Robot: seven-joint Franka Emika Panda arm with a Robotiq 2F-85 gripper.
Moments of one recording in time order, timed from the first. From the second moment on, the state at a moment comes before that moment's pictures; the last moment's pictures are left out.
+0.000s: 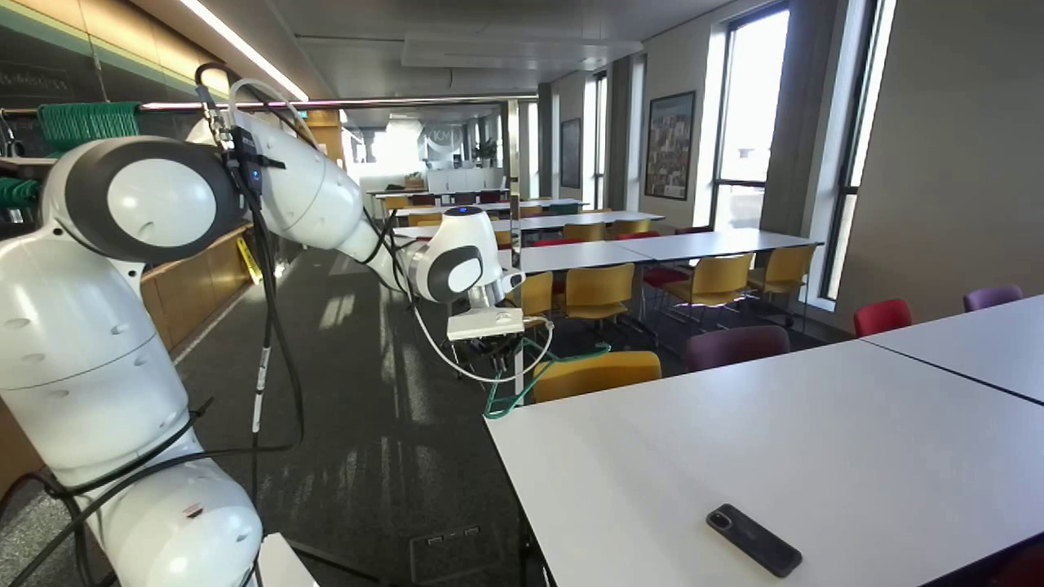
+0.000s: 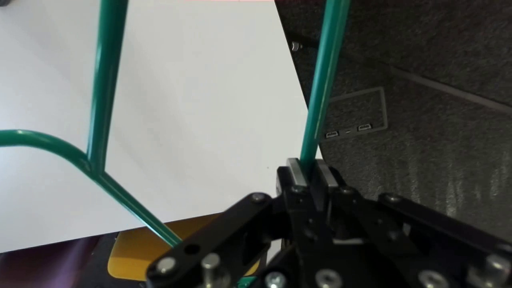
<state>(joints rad) 0.11 -0.13 -0.05 -2.30 0.02 2.45 -0.64</state>
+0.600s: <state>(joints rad) 0.11 -0.12 -0.05 -2.26 -0.09 2.35 -0.81</state>
